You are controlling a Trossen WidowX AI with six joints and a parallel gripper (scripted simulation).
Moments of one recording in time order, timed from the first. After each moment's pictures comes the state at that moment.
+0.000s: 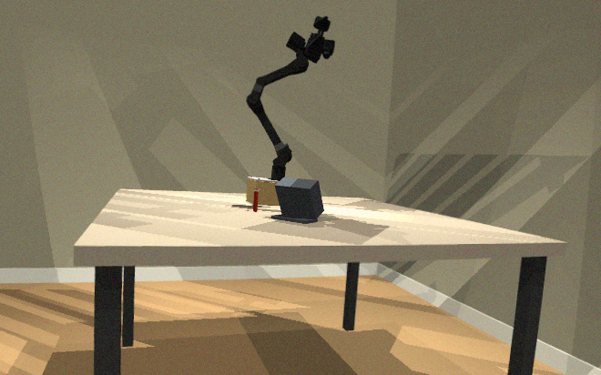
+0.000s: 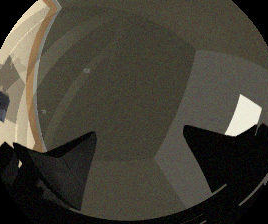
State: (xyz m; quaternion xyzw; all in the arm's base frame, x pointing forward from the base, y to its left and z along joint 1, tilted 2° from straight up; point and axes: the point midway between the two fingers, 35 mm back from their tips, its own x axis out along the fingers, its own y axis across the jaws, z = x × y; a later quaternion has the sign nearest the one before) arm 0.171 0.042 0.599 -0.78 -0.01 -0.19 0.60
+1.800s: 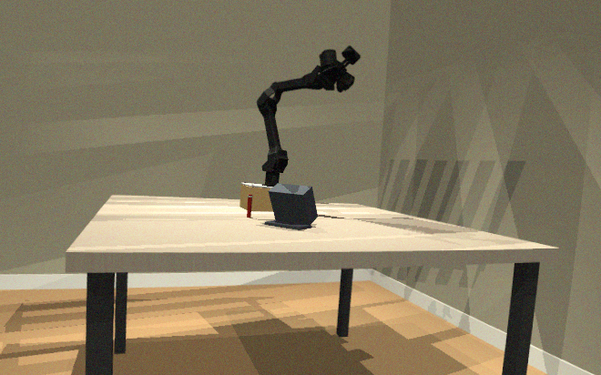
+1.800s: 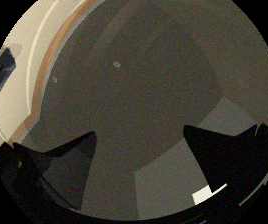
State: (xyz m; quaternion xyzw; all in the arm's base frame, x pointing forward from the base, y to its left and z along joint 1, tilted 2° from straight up) arm 0.339 0.070 0.484 -0.89 0.09 -0.13 0.42
